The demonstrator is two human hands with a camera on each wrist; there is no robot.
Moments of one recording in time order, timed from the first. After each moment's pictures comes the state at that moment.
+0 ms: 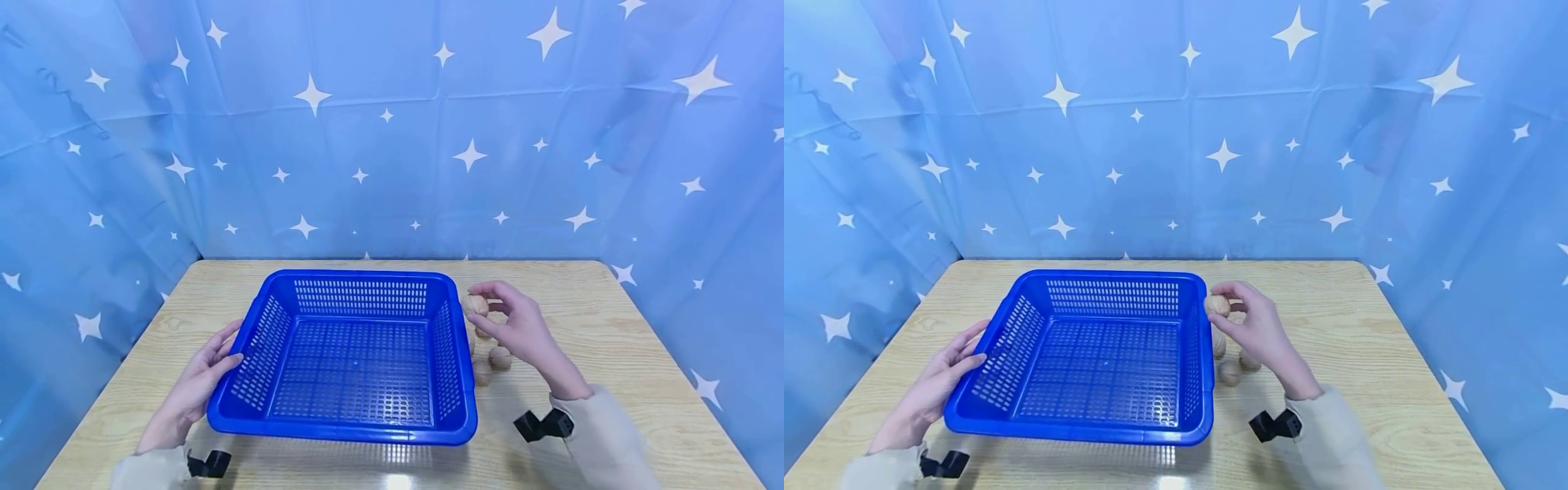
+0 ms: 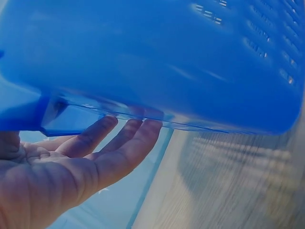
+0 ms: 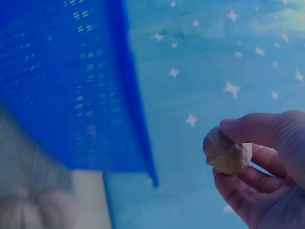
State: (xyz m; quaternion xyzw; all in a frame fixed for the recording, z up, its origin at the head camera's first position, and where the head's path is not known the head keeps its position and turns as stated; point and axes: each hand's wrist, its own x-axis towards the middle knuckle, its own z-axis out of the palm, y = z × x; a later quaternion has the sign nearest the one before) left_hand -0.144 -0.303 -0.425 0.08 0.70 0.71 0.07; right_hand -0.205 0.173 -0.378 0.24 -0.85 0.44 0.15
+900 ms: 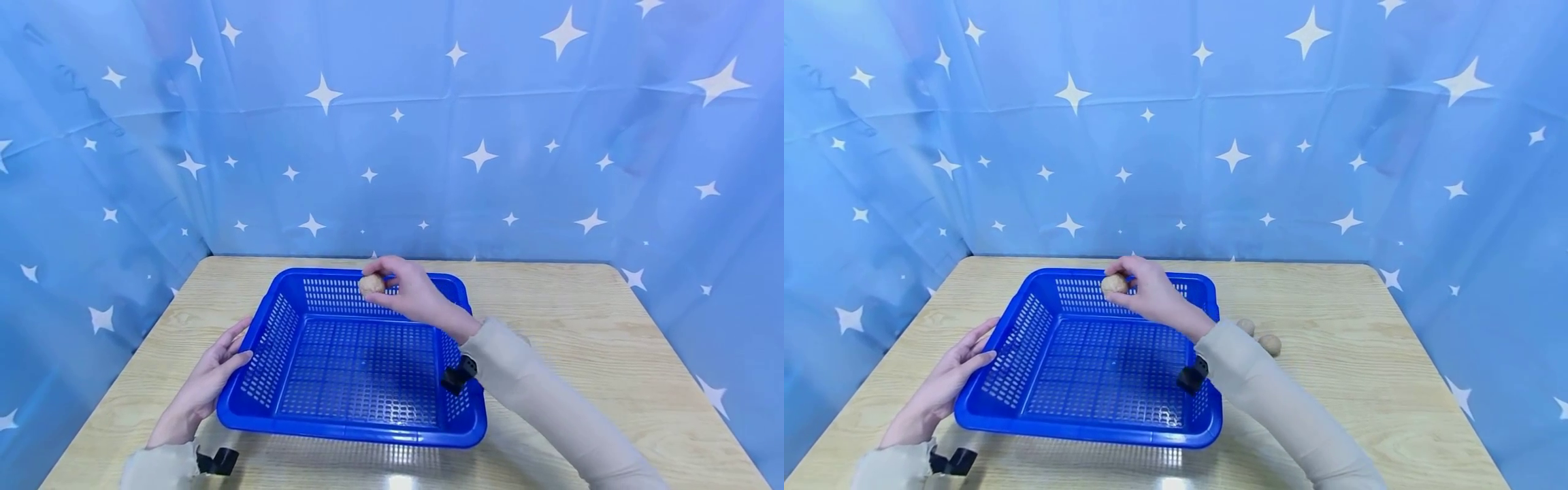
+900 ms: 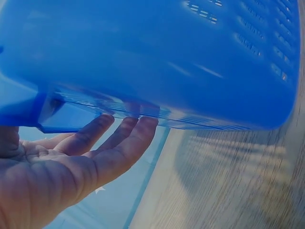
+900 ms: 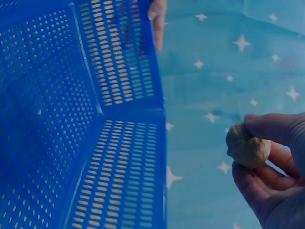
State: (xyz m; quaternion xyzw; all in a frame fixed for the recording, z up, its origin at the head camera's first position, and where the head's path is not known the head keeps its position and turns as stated) left_hand -0.143 -0.300 -0.425 0.06 0.71 0.70 0.07; right_hand -0.252 0.039 -0.348 0.39 -0.80 0.45 0.03
